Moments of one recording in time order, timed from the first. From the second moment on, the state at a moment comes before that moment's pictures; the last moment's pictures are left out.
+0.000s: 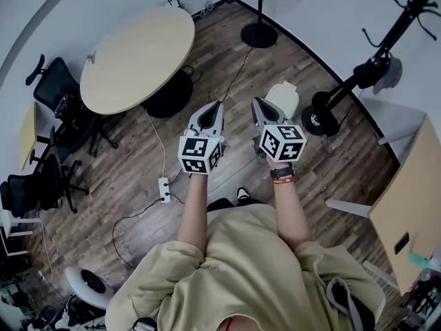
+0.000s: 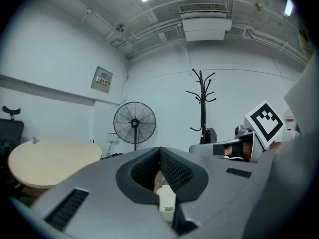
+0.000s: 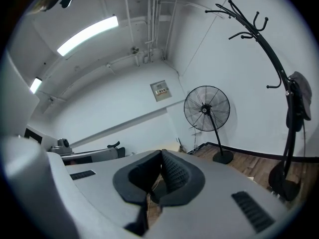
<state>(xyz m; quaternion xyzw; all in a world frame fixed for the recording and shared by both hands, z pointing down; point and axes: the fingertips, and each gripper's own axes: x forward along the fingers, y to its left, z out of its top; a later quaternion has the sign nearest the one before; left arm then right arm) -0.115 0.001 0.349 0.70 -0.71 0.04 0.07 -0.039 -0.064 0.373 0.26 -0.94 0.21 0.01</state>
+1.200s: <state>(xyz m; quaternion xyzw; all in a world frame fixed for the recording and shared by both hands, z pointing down) -0.129 -0.211 0.390 0.88 -0.47 0.05 0.08 -0.047 -0.214 0.416 0.50 -0.84 0.21 0.02</state>
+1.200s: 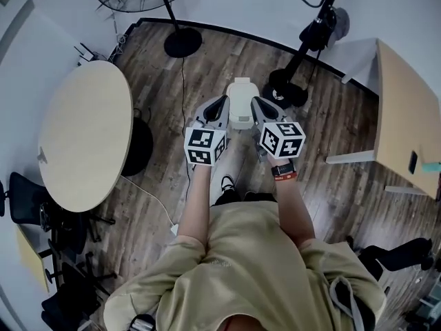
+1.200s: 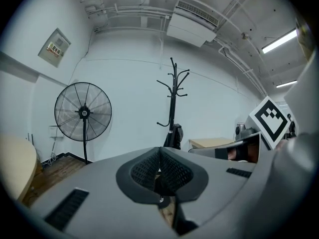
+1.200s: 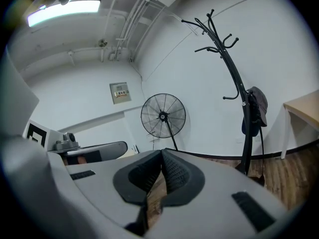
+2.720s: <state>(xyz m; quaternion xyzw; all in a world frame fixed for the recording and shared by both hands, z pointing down) -0.086 -0.352 0.677 0.86 -0.45 0.12 0.22 -0.015 -0.349 0.746 0.42 -0.81 0.36 0.20</state>
